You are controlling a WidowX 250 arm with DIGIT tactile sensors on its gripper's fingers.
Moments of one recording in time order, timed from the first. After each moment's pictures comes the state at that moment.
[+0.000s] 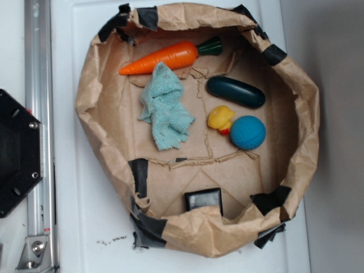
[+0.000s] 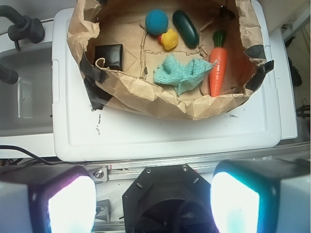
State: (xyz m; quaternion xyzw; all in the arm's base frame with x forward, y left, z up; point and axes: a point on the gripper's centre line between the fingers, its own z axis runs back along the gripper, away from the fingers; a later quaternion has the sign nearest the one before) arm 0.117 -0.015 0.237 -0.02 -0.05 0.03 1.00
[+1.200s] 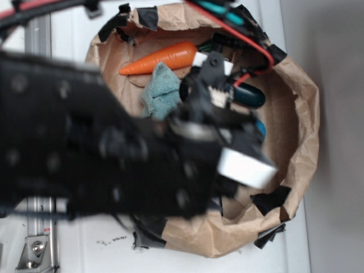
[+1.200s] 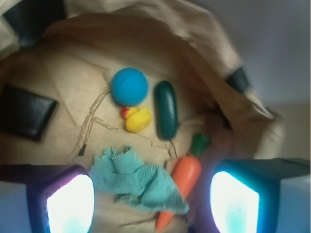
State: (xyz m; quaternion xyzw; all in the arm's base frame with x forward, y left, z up) arm 0.264 0.010 0.137 0.15 -0.06 -0.22 0.96
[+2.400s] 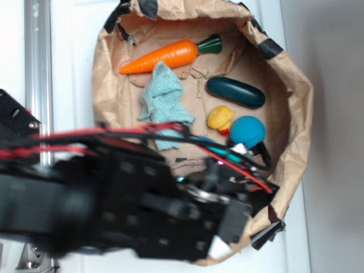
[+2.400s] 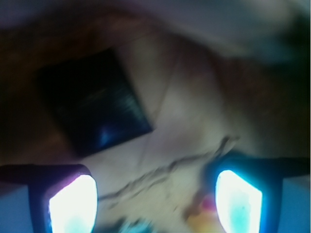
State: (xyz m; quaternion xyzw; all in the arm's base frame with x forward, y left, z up) arm 0.262 -0.058 0.078 0.09 -0.04 -0.56 0.83
